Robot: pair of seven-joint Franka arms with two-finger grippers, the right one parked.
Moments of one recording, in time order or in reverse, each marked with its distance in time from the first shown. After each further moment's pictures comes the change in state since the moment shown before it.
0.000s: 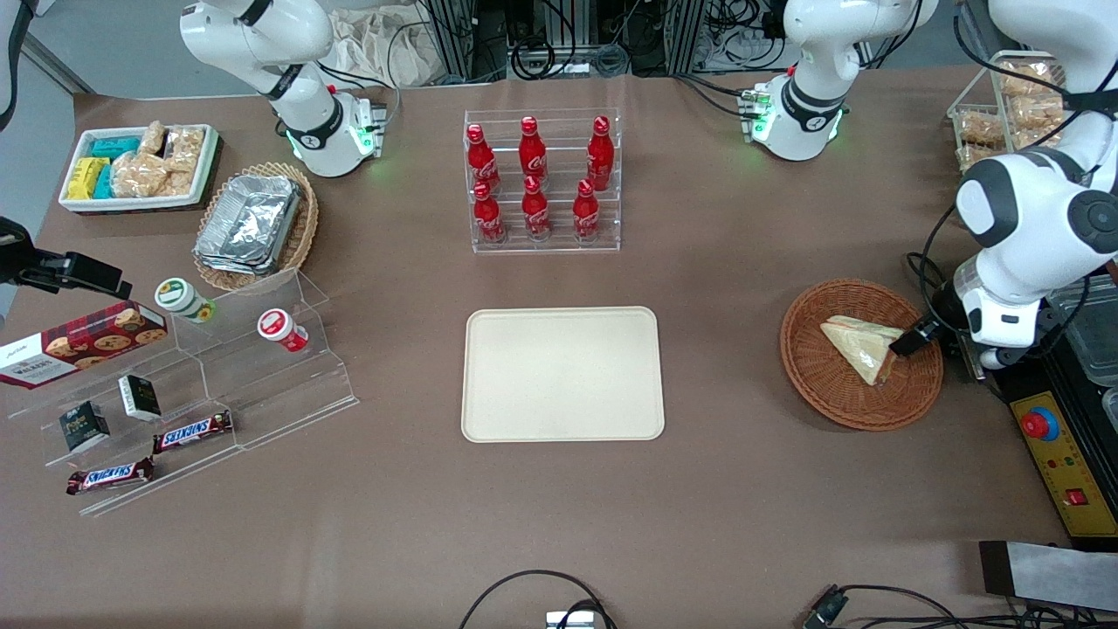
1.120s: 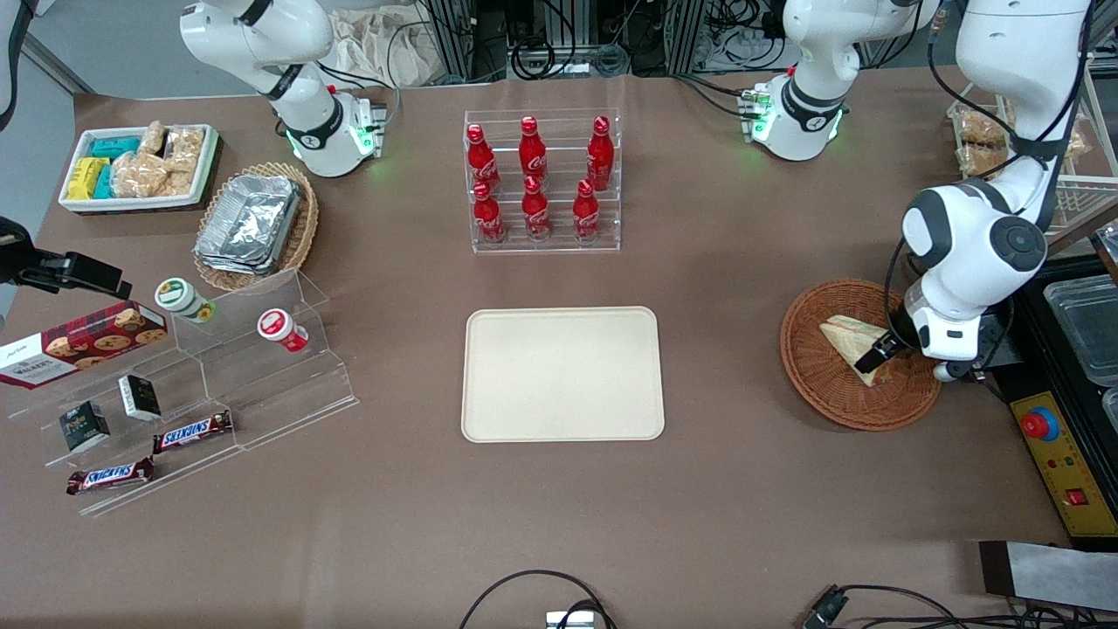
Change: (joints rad) arm -0.048 0.107 -0.003 -0.082 -0.016 0.262 -0.053
